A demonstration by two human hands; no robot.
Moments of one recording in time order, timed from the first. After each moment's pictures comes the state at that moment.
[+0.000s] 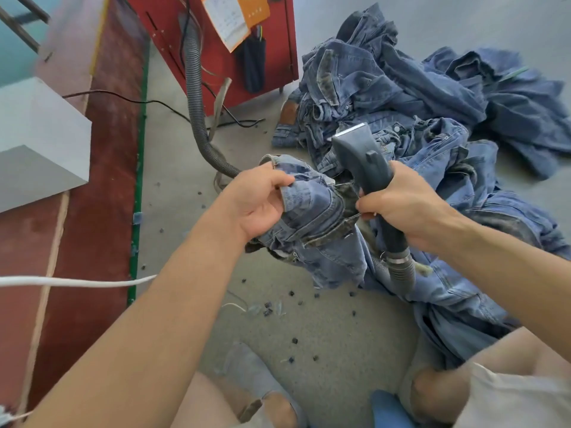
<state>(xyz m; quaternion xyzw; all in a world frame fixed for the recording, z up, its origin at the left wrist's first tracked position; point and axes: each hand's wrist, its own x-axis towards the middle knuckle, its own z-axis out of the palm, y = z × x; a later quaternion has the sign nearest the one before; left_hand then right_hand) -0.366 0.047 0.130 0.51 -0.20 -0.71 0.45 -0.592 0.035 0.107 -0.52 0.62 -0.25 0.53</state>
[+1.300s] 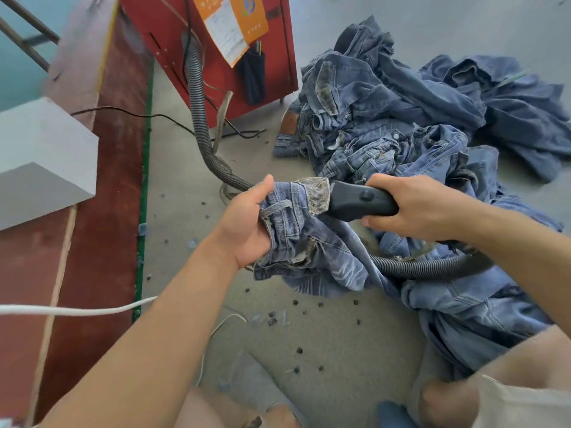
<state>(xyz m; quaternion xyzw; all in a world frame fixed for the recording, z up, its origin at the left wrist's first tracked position) -0.352 0.069 0.119 0.45 -0.17 -0.77 0.42 -0.623 0.024 0.132 -0.83 0.48 -0.03 0.29</state>
